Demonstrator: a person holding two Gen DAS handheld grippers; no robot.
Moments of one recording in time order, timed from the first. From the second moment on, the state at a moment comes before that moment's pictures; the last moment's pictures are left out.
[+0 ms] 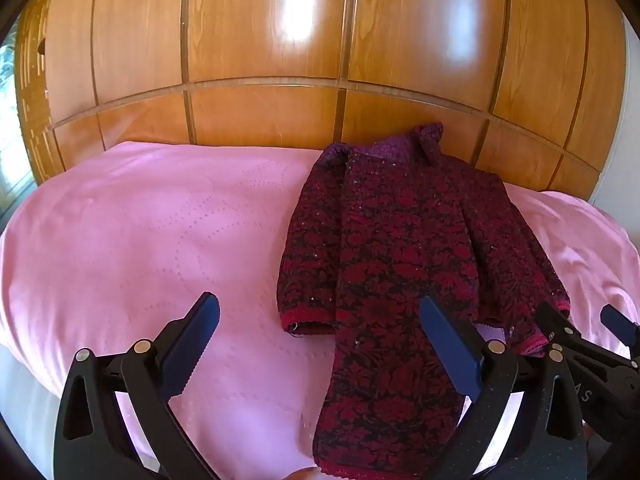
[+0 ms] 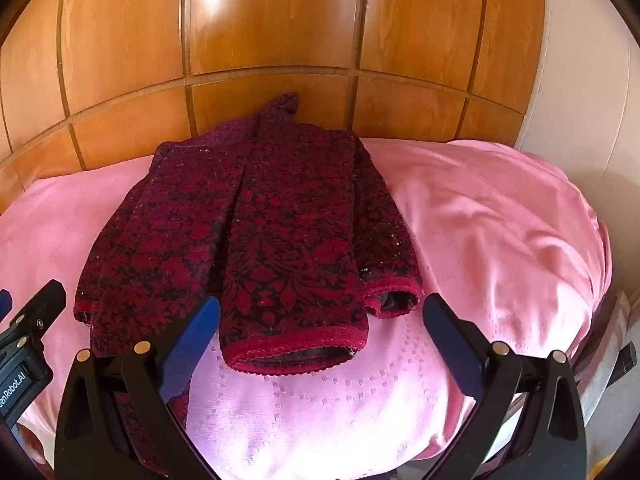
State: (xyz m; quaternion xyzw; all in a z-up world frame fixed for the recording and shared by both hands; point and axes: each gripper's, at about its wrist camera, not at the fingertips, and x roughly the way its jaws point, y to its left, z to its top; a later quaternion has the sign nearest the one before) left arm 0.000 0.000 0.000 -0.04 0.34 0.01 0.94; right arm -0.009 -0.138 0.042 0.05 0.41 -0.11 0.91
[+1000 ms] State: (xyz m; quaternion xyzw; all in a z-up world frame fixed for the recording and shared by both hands) left arm -0.007 -0.008 -0.007 -0.02 0.34 -0.01 0.94; right arm -0.009 -0.127 0.047 0.01 0.39 -0.12 0.91
